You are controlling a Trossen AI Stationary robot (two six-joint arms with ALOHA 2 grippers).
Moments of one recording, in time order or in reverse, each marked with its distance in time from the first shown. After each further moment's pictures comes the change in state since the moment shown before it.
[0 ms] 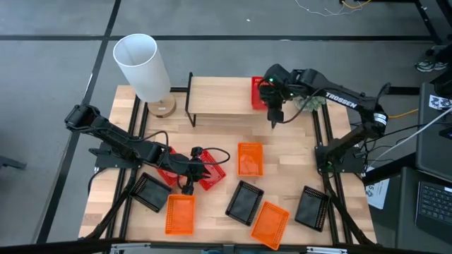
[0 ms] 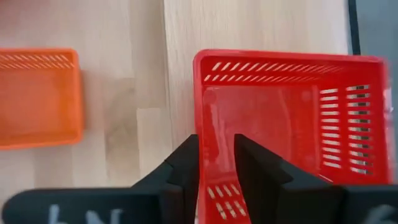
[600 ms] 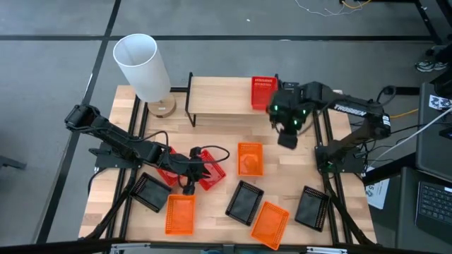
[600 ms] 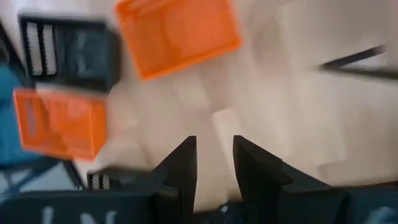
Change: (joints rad) left arm 0.000 0.000 0.000 0.000 0.002 -0.123; right arm 0.284 -0.047 0.055 -0.452 -0.242 0.585
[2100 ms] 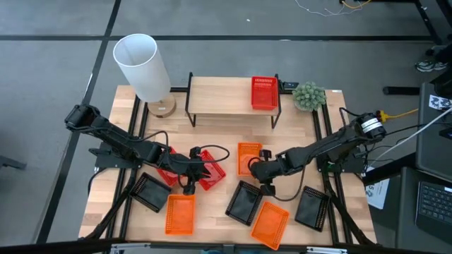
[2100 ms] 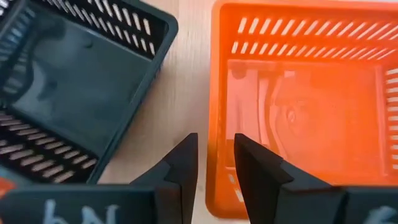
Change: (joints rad) left arm 0.000 0.000 0.000 0.000 -0.006 -0.013; right arm 0.503 0.115 -0.731 1.207 0.349 0.121
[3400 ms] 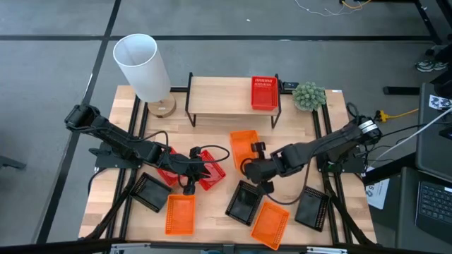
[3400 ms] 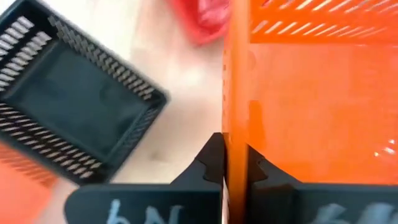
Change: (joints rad) left arm 0.000 0.000 0.000 0.000 0.000 0.007; right arm 0.043 0.055 0.520 -0.518 0.192 -0.226
